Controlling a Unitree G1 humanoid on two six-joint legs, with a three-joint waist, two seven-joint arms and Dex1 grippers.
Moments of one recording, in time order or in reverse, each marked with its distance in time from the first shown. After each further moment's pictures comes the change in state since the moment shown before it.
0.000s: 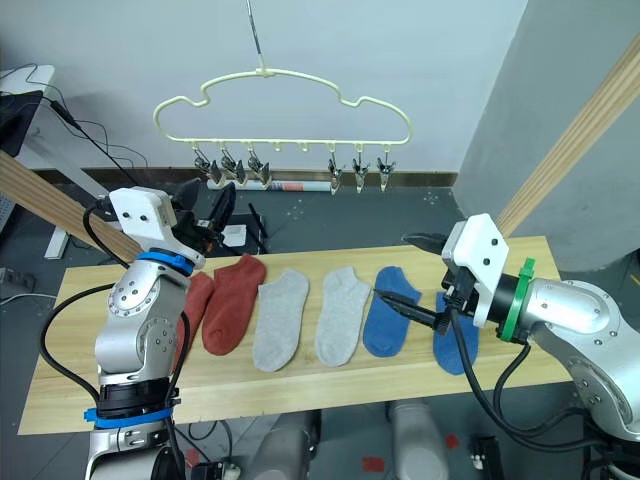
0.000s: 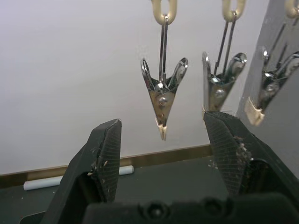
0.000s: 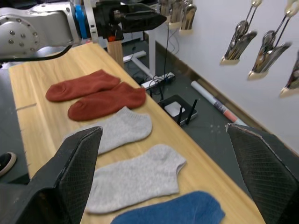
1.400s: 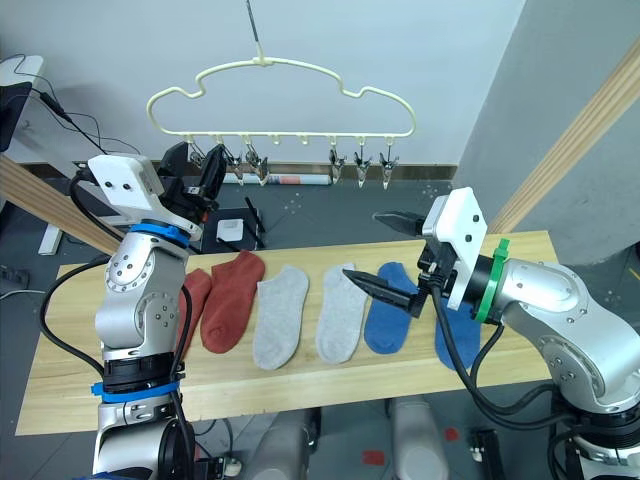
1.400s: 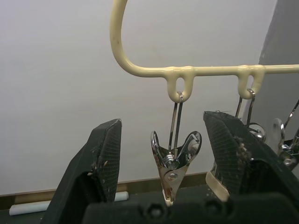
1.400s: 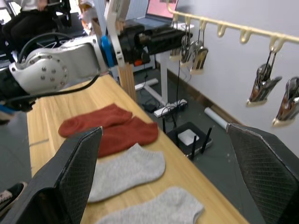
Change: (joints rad) left arm -0.125 -0.015 0.022 0.027 -0.025 -0.005 0.020; right arm -0.146 0.118 0.074 0.057 0.028 -0.016 -0.037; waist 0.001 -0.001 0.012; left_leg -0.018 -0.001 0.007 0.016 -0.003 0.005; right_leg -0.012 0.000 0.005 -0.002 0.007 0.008
